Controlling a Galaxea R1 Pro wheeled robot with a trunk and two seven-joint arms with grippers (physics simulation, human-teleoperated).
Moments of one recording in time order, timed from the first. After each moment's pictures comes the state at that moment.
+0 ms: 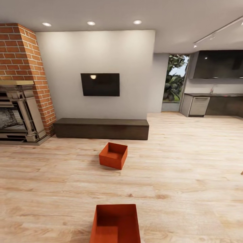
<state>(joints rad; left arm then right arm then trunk) 0.00 0.00 0.01 -0.05 0.35 -0.04 0.00 -0.12 -0.03 0.44 0.03 -0.16 -0.12 0.06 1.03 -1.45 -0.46</state>
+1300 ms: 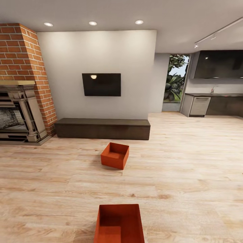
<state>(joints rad) 0.00 0.00 0.00 -0.05 0.35 -0.04 0.00 -0.12 -0.03 0.44 0.03 -0.16 -0.12 0.06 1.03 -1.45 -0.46</state>
